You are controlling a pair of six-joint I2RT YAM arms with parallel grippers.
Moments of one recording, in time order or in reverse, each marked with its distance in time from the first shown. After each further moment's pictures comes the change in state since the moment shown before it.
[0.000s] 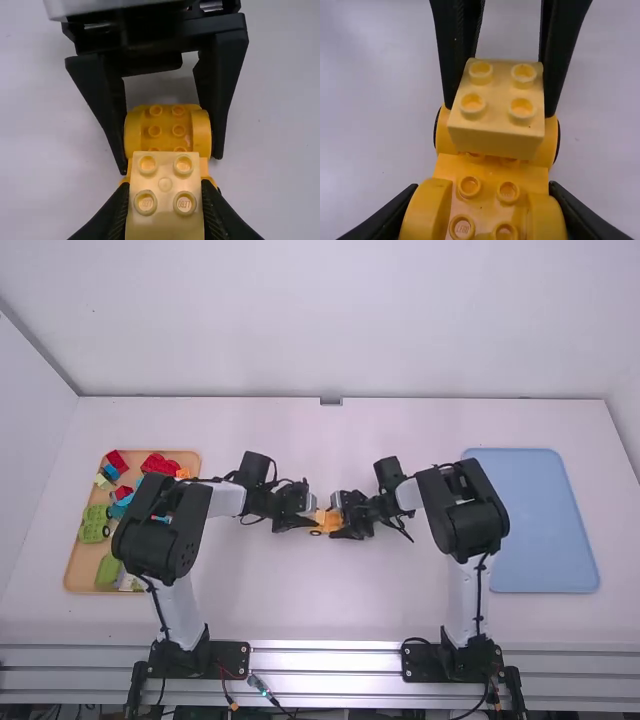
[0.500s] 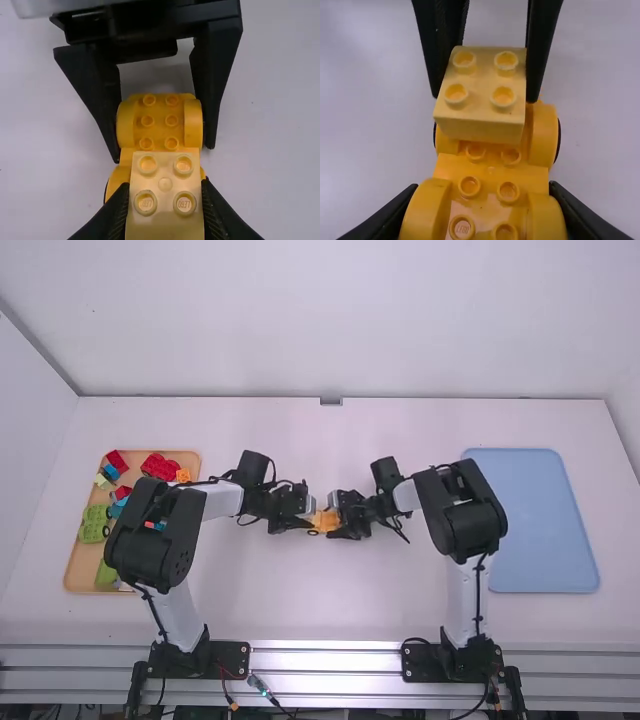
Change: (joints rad) left arm 0.000 -0.053 0.000 -0.103 -0.082 0.042; right arm 0.014 0.000 -0.003 0.027 0.008 0.058
